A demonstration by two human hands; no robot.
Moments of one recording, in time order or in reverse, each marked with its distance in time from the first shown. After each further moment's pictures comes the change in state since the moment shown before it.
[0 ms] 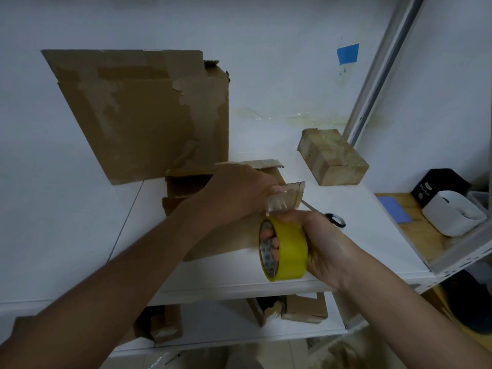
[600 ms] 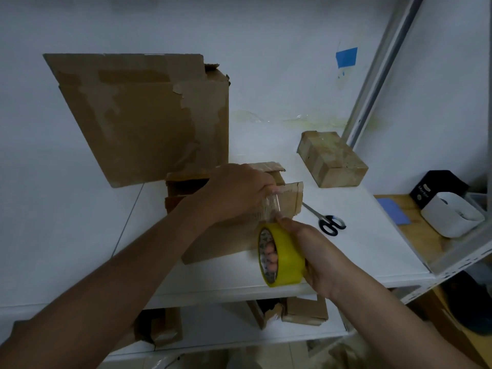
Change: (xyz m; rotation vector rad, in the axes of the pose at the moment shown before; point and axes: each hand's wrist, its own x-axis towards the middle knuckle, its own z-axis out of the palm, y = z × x) left_hand 0.002 -0.009 -0.002 -0.069 -0.146 -0.171; right_hand 0.006 0.015 0.005 -0.118 0.142 -0.029
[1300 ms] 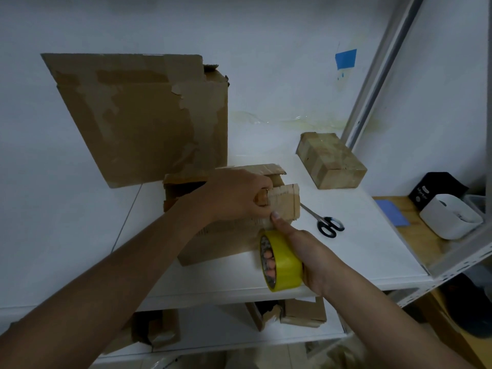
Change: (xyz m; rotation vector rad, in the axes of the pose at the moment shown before) left_hand -0.001 -0.003 0.001 0.024 -0.066 0.005; right_hand 0.009 -0.001 -0.003 -0.090 0.057 0.125
